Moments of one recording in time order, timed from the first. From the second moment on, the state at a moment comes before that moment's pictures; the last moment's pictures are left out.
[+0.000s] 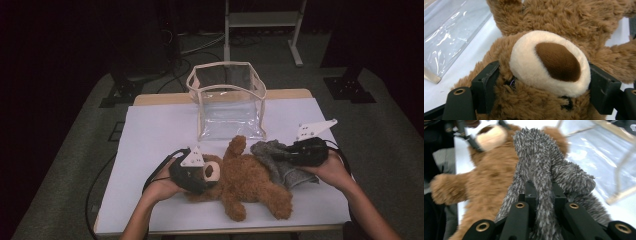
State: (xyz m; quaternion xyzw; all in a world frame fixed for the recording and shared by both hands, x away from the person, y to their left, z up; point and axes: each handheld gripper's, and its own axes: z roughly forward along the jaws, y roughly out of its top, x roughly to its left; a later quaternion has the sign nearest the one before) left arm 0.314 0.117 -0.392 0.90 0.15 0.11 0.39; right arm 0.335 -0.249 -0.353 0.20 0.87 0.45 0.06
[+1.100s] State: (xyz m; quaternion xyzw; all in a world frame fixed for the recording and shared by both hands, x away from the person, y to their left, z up) left arm 0.315 0.116 -0.383 0.90 0.16 0.13 0.40; right arm 0.304 -0.212 -0.366 0.14 0.89 0.43 0.03
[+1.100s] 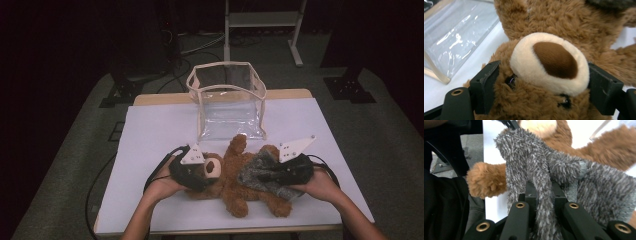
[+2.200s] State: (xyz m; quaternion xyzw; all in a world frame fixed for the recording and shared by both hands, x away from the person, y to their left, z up) left arm 0.319 0.117 -0.385 0.89 0.16 0.12 0.40; right arm 0.302 -0.138 -0.326 0.05 0.92 0.38 0.06
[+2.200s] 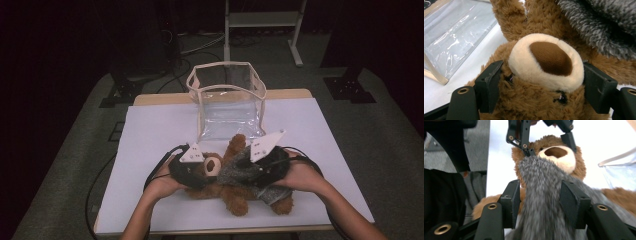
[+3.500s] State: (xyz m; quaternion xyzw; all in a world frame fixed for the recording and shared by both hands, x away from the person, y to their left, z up) left arm 0.321 0.125 -0.385 0.89 0.16 0.11 0.42; right arm 0.278 -0.121 -0.377 0.03 0.96 0.27 0.02
